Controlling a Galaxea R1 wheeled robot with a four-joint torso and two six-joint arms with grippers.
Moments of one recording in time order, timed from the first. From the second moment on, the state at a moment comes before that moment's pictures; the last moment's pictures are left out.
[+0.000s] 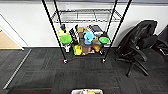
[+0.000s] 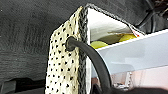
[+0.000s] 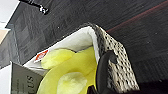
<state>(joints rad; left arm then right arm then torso) 0.80 2.54 -1.94 -0.24 0.17 -0.15 -0.83 2.67 -2.04 0.06 0.00 0.36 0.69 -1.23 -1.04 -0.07</state>
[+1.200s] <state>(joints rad) 0.71 2.51 -1.94 -0.34 0.19 -0.18 -0.72 2.67 -2.01 0.06 -0.08 0.37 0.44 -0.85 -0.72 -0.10</state>
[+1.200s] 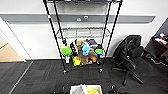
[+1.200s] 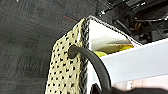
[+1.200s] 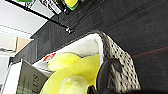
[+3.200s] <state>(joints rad) 0.72 2.53 -1.94 -0.34 0.18 -0.18 -0.72 2.64 -1.97 0.07 -0.06 0.39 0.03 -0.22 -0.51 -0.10</state>
